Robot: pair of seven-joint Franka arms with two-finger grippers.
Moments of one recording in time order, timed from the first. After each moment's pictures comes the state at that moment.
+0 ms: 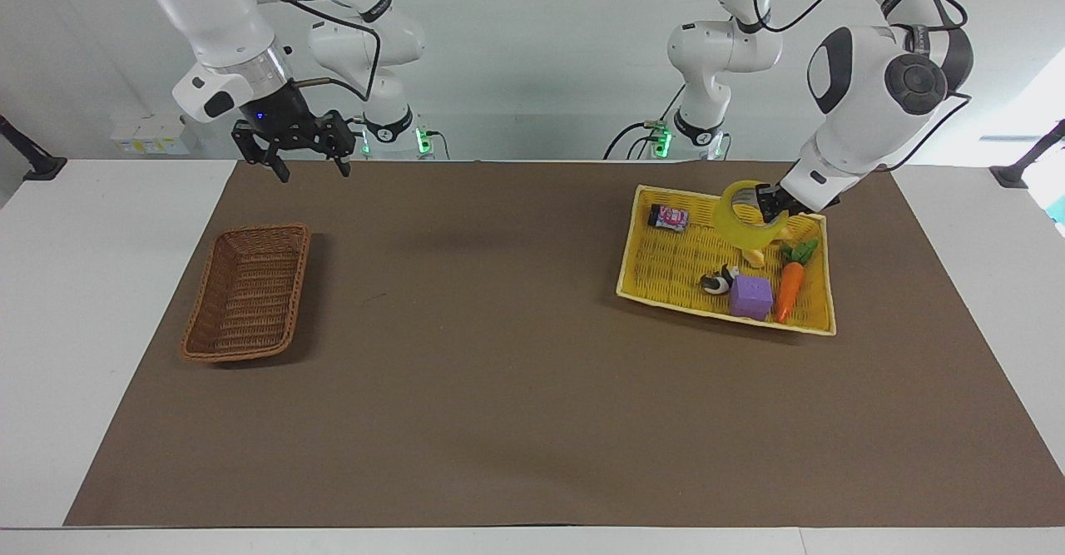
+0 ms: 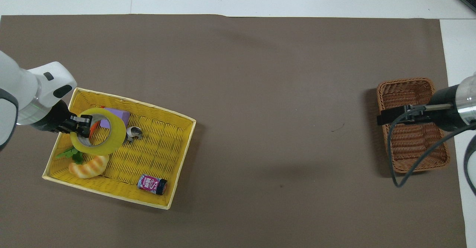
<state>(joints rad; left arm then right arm) -0.08 0.02 -0.03 -1.79 -0.02 1.59 -0.02 0.16 -0.10 -0.11 -1.76 0.12 1.65 0.01</state>
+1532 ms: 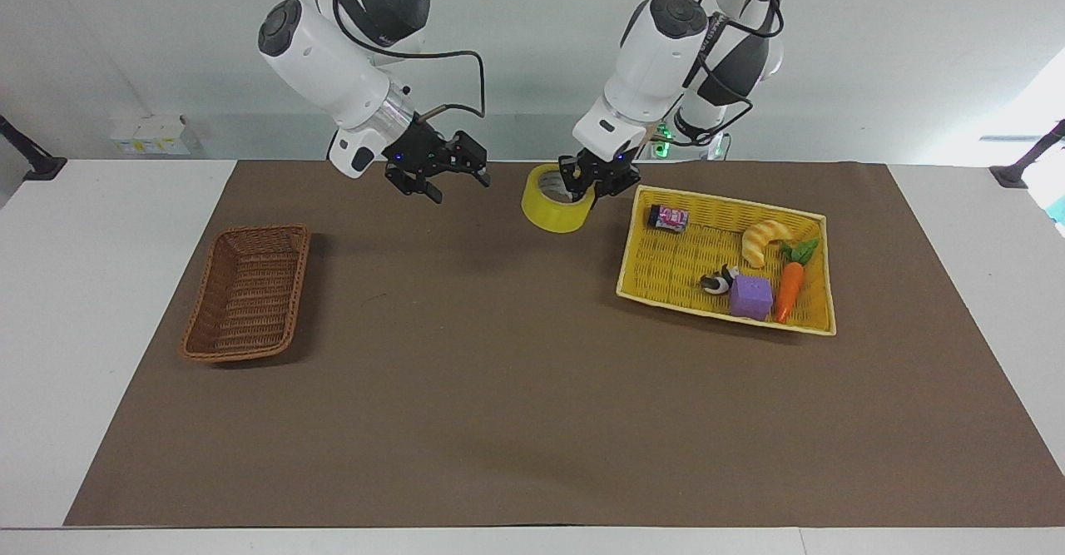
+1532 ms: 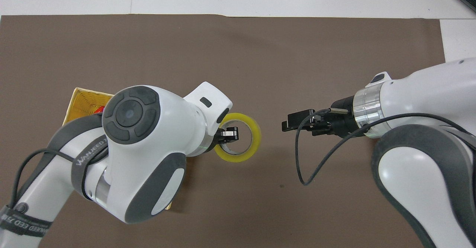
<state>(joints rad) -0.58 0.04 -0.07 -1.80 -0.23 1.96 -0.57 0.35 -0.06 -0.11 -1.90 0.58 1.85 0.14</state>
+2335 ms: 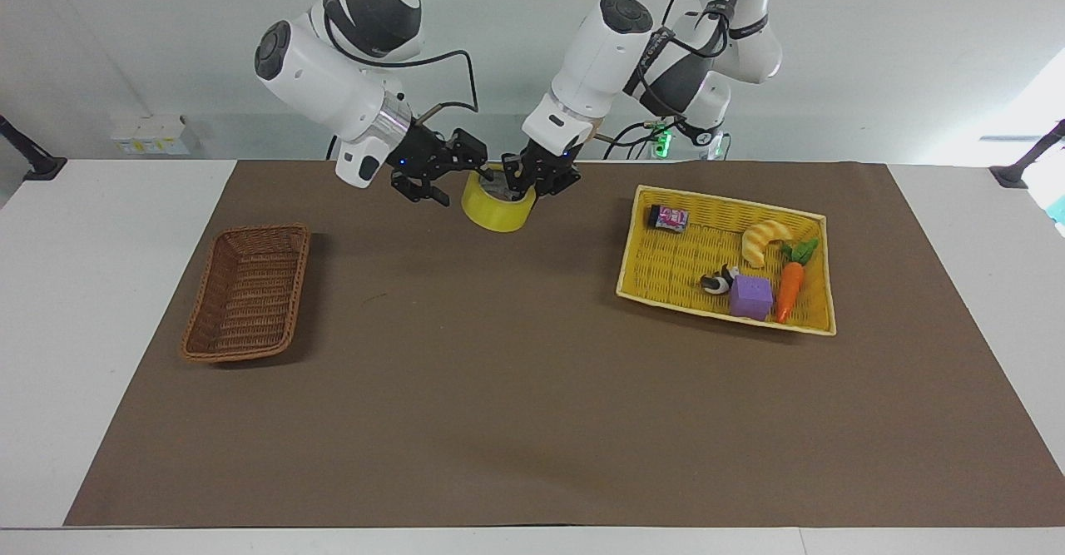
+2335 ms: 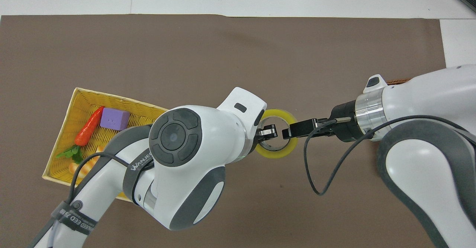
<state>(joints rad) -0.69 0.11 -0.06 -1.77 -0.30 2.17 -0.77 0.32 -0.07 -0.12 -1.96 0.64 1.85 -0.11</state>
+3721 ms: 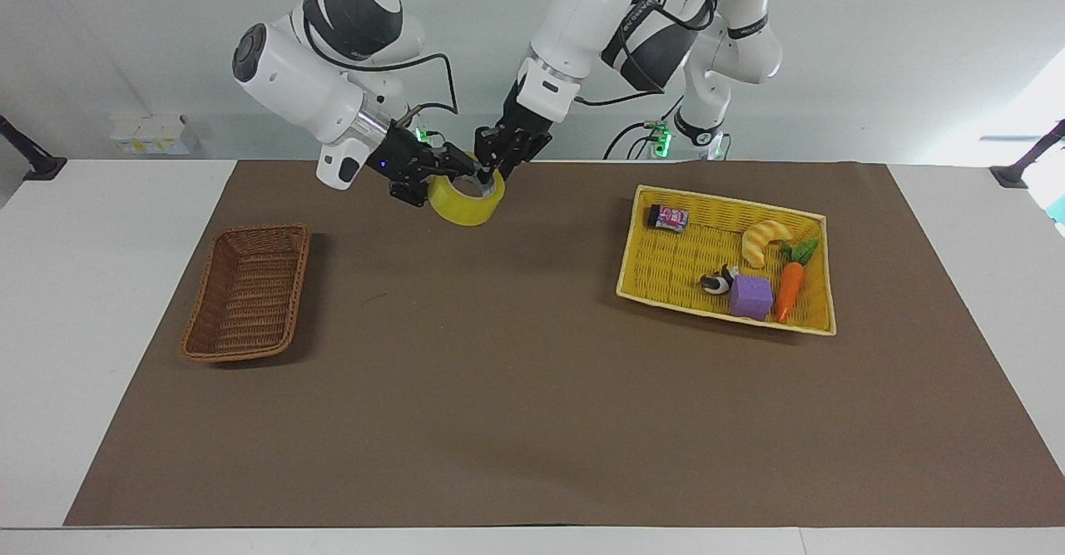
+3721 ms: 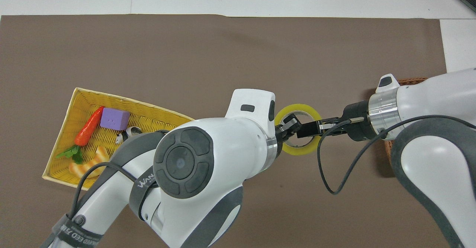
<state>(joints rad) -0.70 0.10 -0.11 -1.68 -0.30 2.21 -1.22 0.29 -0.08 -0.12 -1.98 0.65 1.85 -0.13</state>
